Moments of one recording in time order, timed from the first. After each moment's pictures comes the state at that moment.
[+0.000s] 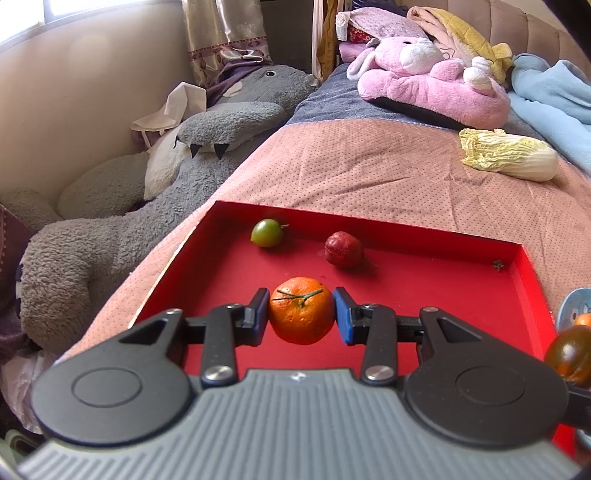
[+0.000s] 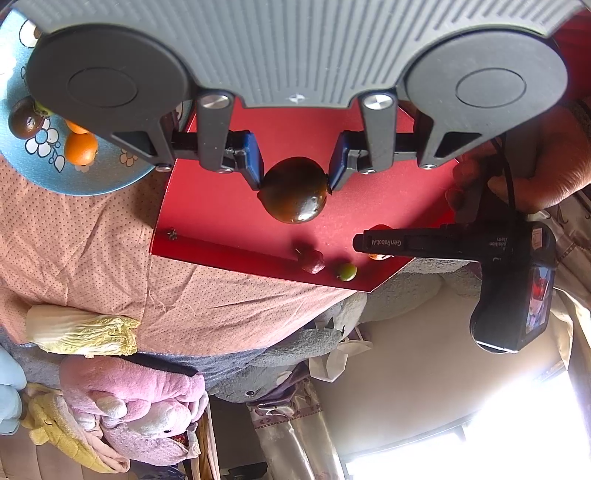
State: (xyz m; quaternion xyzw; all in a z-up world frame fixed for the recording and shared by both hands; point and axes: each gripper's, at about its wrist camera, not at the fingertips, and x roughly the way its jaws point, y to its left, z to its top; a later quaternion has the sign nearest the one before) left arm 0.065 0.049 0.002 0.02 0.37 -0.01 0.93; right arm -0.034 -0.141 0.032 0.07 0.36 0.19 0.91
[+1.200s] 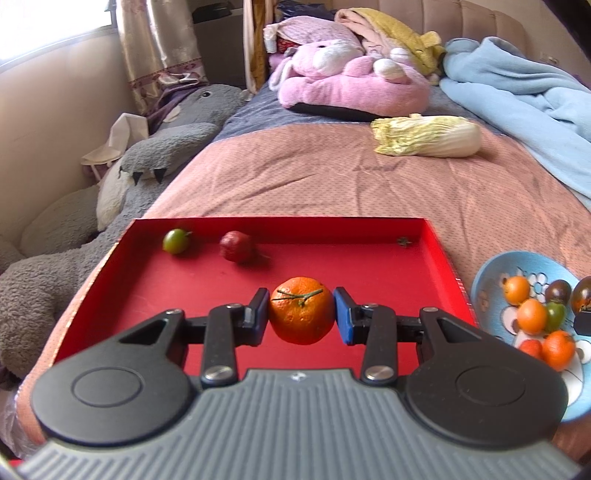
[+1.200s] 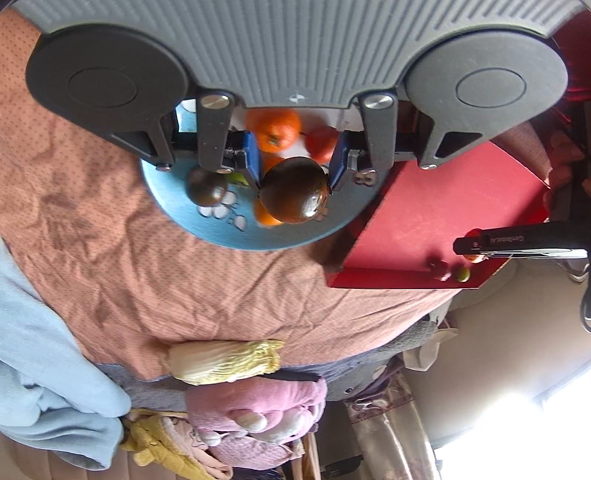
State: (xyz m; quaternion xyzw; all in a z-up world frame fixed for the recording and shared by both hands) left arm 0.027 -0.018 0.006 0.06 0.35 -0.10 0.93; right arm -0.092 -0.278 0.016 0.09 0.37 0.05 0.92
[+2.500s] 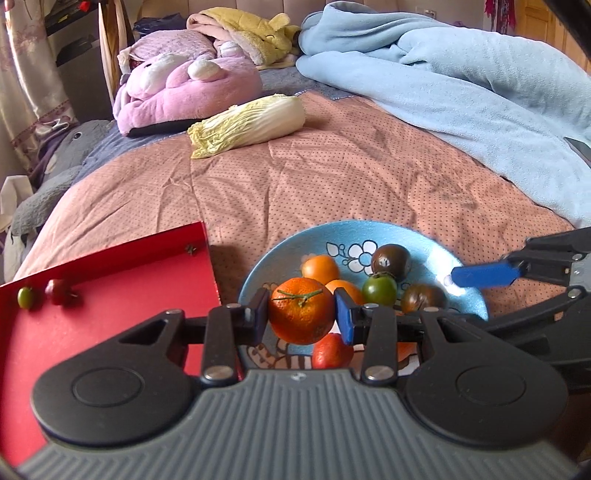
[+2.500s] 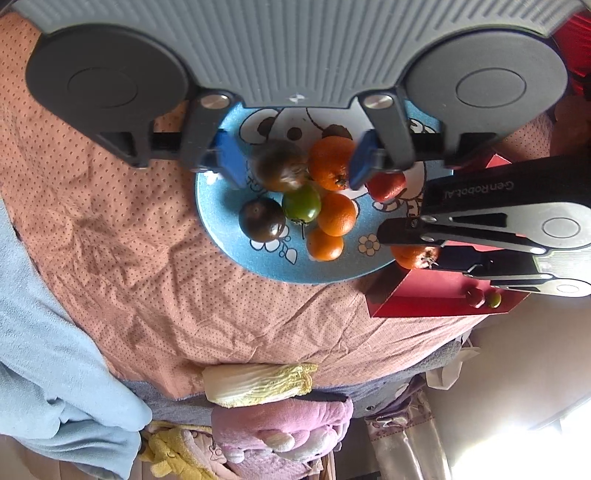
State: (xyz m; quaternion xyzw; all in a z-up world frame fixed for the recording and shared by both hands) left arm -0.021 -0.154 -0.001 0.14 0.34 -0.27 0.89; right arm -0.102 -0.302 -0.004 0.06 0.39 0.03 0.92
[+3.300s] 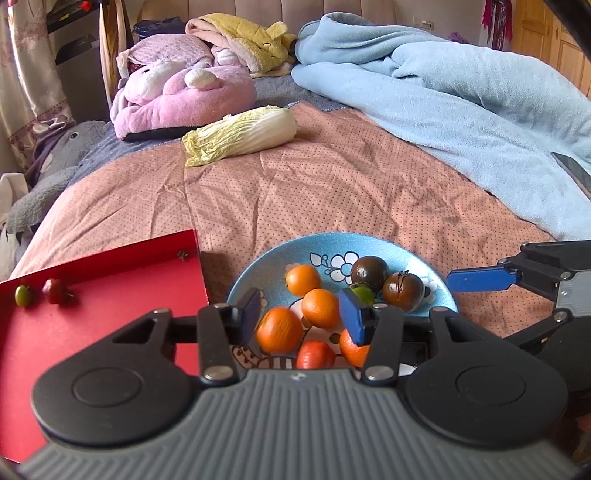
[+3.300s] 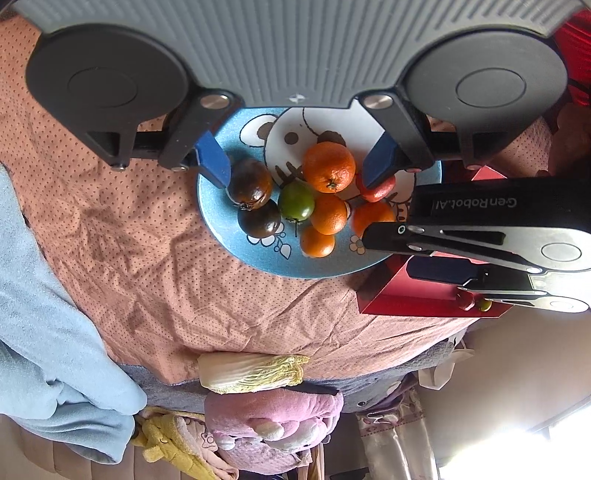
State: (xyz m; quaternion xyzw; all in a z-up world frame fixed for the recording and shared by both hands) left arm -0.032 -0.154 0.014 0.12 0.34 -0.28 0.89; right arm -0.113 -0.296 0.005 0.04 0.38 0.04 0.92
